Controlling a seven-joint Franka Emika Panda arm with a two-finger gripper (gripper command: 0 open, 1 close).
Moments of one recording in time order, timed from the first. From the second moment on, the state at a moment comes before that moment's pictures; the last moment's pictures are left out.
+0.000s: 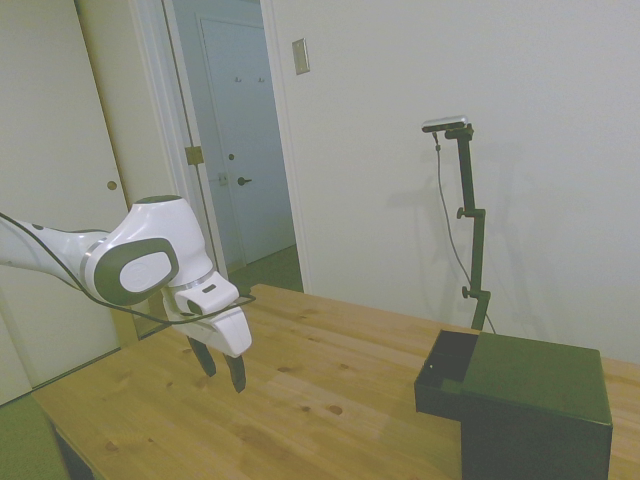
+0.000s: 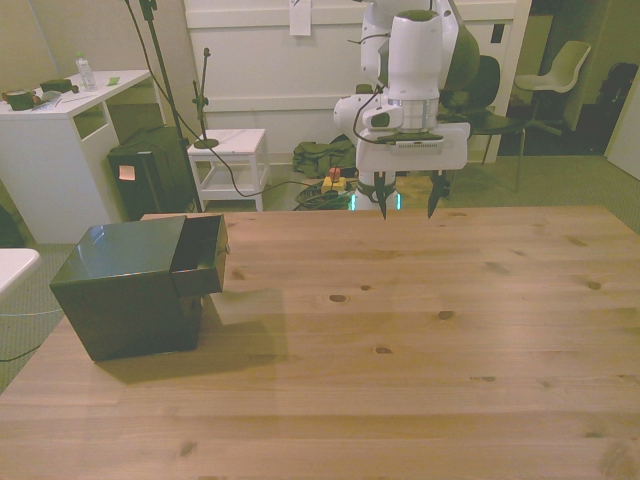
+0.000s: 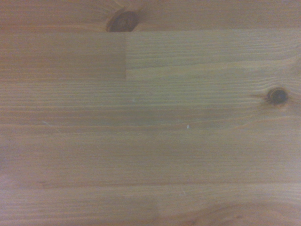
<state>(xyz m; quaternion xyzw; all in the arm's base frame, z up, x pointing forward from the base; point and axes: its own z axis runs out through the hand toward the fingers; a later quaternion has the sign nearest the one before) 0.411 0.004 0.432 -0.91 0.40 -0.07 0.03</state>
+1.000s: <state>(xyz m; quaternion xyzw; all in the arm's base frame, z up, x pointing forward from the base) 0.543 -0.194 0.453 -0.76 0.64 -0.13 0.02</state>
